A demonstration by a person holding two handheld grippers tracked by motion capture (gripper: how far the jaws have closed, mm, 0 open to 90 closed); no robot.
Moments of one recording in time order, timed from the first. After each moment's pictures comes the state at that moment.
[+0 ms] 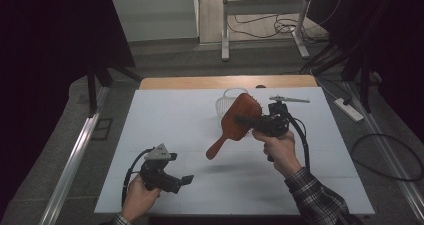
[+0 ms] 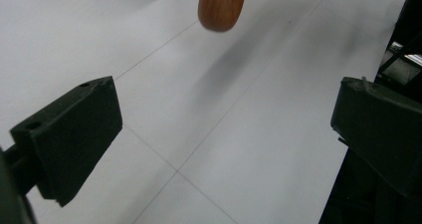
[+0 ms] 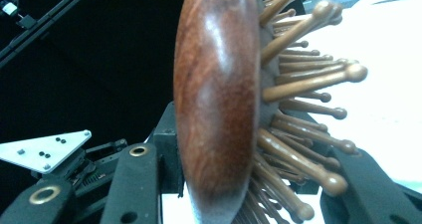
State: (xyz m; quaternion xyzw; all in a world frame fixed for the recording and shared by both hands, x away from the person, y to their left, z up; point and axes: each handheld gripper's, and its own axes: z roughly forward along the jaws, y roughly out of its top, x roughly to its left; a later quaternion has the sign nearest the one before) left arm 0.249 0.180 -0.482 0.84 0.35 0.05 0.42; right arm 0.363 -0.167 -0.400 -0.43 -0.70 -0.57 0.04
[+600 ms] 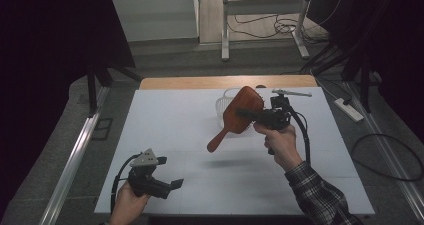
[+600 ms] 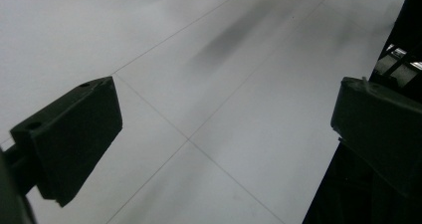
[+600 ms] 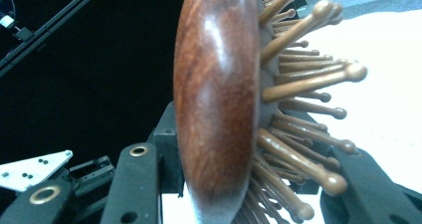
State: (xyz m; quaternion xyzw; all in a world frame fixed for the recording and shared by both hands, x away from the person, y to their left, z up) left arm 0.230 0.206 -0.483 0.82 0.36 0.06 0.43; right arm 0.378 -0.170 -0.392 -0.43 -0.69 -0.57 0.04
